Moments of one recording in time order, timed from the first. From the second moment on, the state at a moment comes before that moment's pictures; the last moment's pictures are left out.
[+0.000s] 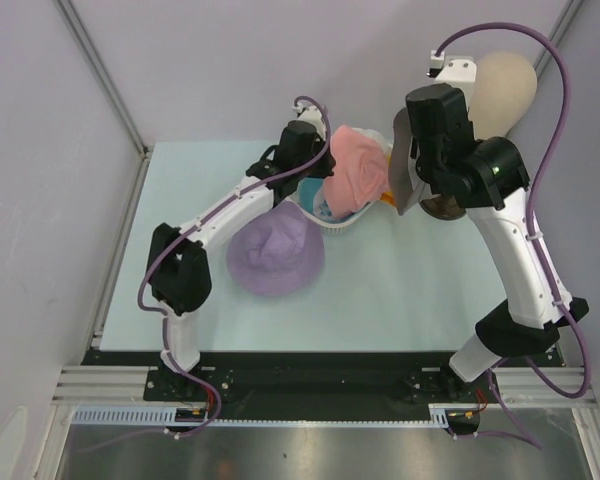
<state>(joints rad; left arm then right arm) -0.62 1.94 1.77 -0.22 -0.05 -0.38 0.62 1.60 2.31 -1.19 0.83 0.28</state>
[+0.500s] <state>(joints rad) -0.56 2.10 1.95 -0.42 -0.05 -0.41 0.74 1.55 2.31 -1.20 0.92 0.28</state>
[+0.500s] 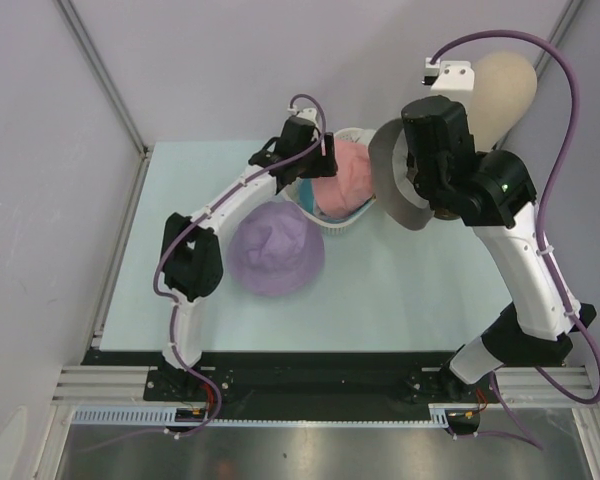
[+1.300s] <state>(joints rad) -0.32 1.41 1.61 -0.44 -0.12 -0.43 0.85 1.73 2.31 -1.00 0.86 0.19</state>
